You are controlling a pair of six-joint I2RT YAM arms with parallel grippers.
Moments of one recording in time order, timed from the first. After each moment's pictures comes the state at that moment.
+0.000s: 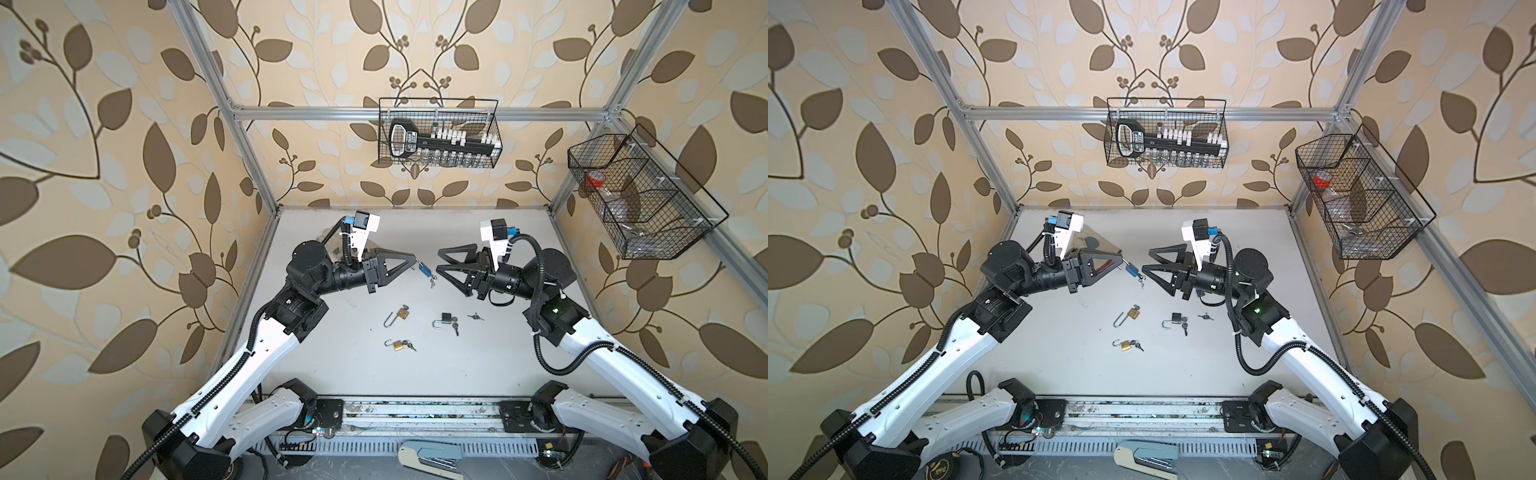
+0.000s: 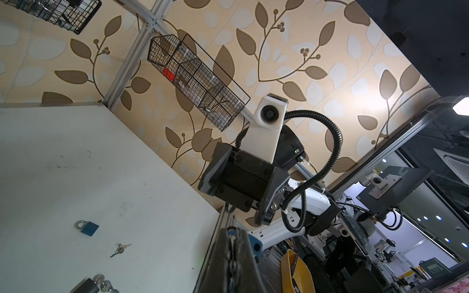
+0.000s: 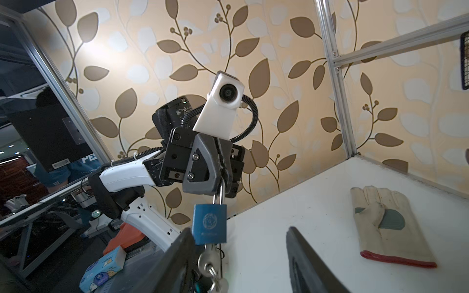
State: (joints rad) left arm -0.52 0.97 0.97 0.15 0.80 -0.80; right arm 0.56 1.03 0.88 0.36 -0.72 0.50
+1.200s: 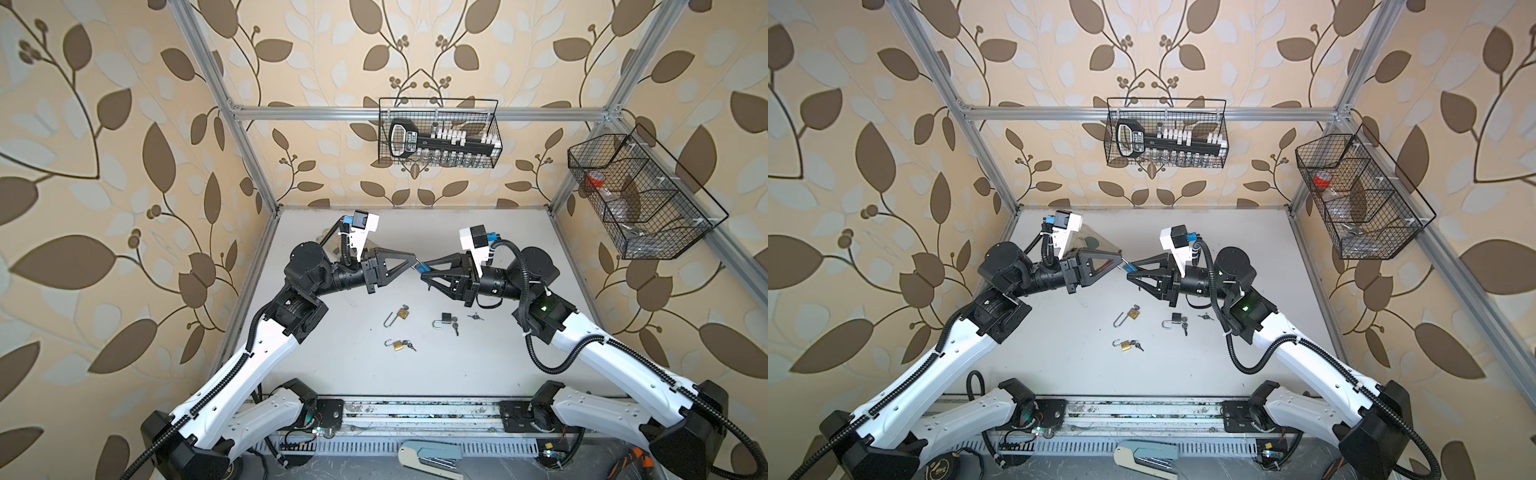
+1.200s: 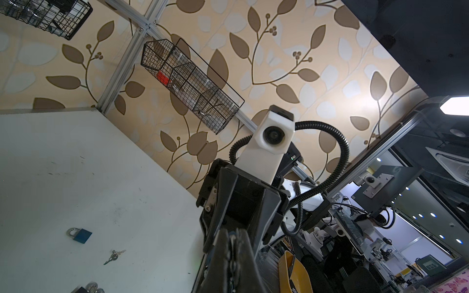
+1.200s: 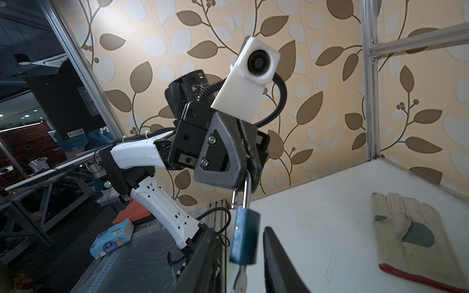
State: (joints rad) left arm -0.53 0.96 0.97 0.17 0.80 -0.82; right arm 0.66 1.08 0.92 0.32 -0.71 0.38
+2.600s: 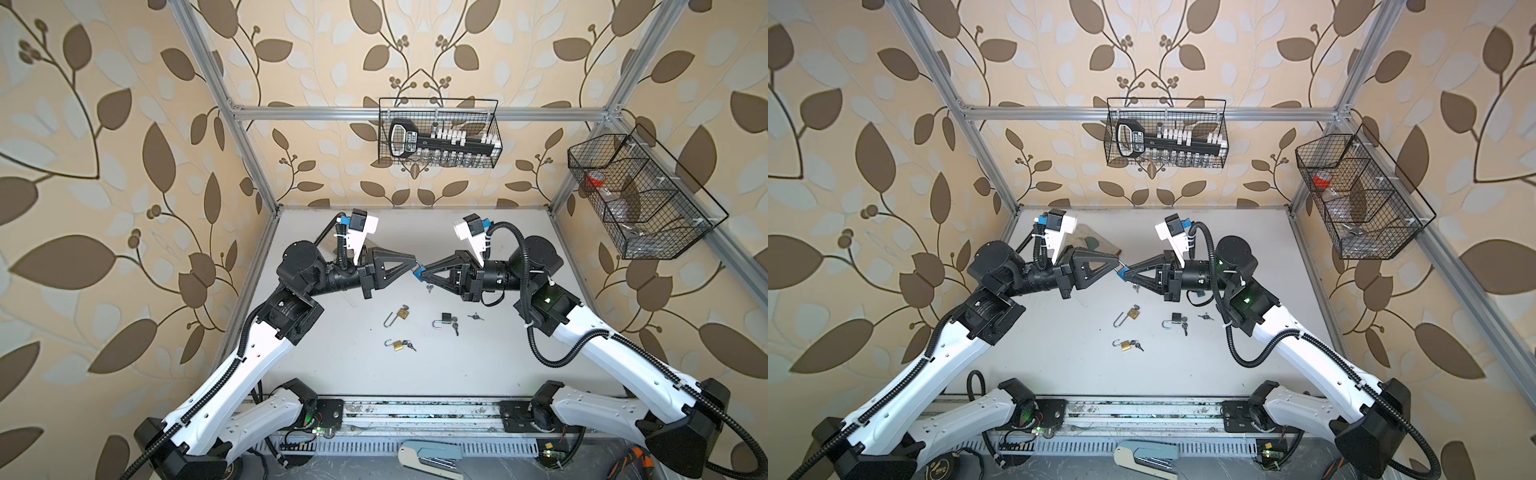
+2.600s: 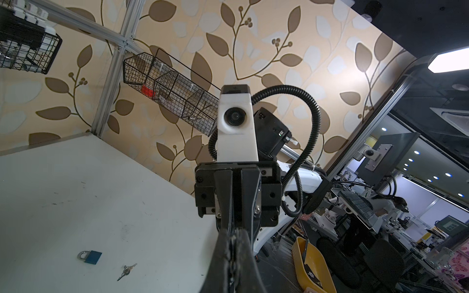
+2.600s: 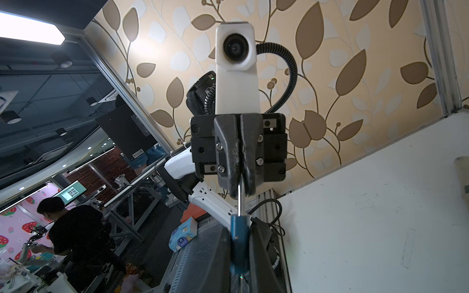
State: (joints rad) left arm -0.53 0.94 1.02 0.13 0.85 -0.67; right arm 0.66 1.12 1.04 0.25 -0.87 0.68
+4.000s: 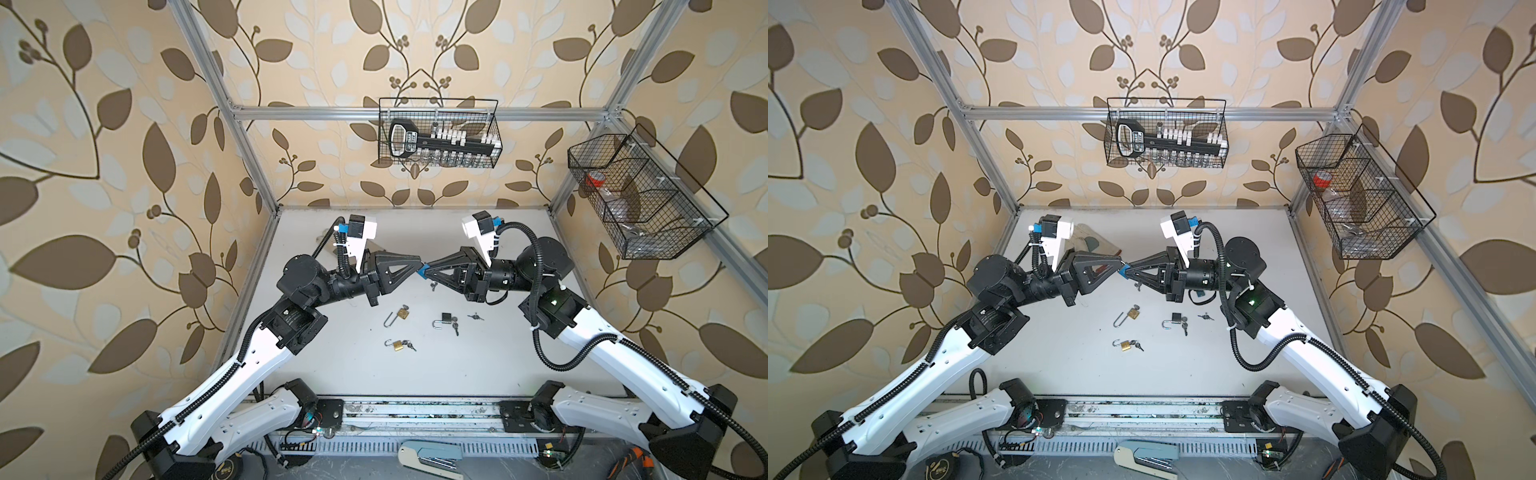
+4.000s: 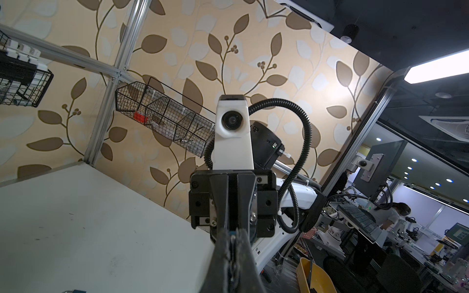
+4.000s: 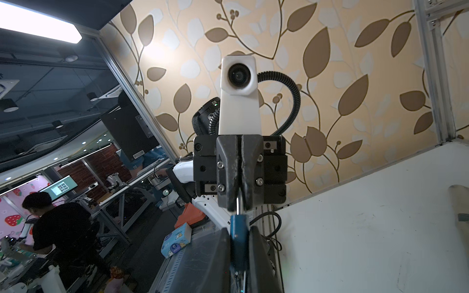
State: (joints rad) left arm -0.68 0.92 0.96 0.27 0.68 -0.67; right arm 0.67 1.10 1.07 0.28 -0.85 0.66
